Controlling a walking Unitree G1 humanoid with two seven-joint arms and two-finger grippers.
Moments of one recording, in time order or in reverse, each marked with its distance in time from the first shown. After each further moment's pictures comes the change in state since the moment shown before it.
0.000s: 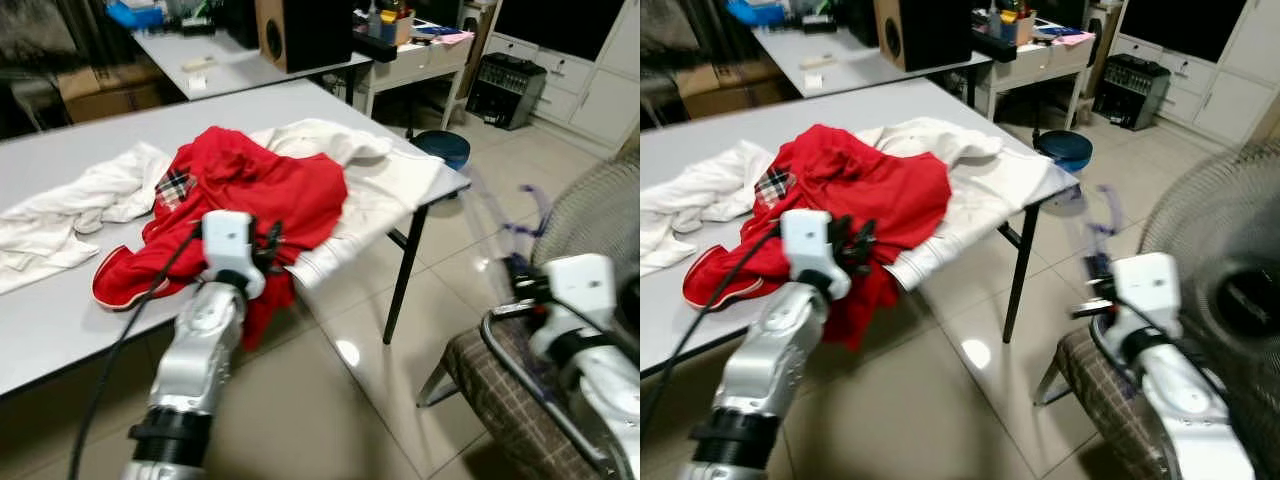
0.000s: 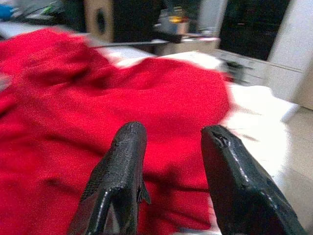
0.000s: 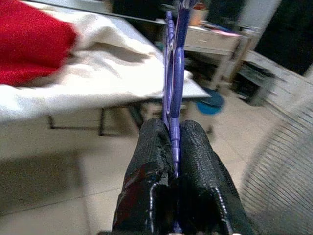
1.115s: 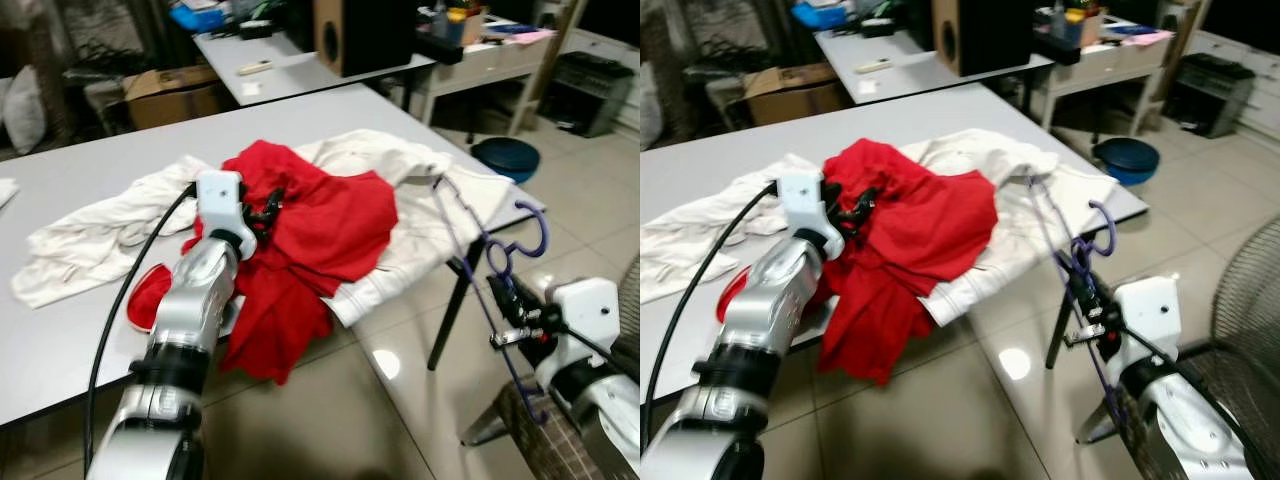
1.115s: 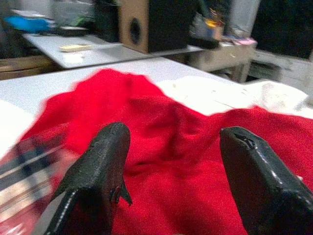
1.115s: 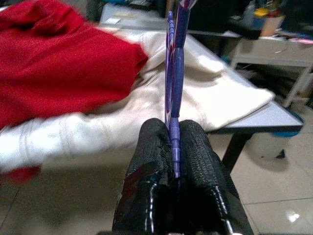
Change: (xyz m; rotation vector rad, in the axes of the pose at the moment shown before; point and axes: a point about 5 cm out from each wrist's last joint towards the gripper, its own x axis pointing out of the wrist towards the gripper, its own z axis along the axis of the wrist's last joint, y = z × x) left arm 0.048 0.012 0.026 0.017 0.023 -0.077; right arm -0.033 0.010 -0.005 0.051 0.003 0.144
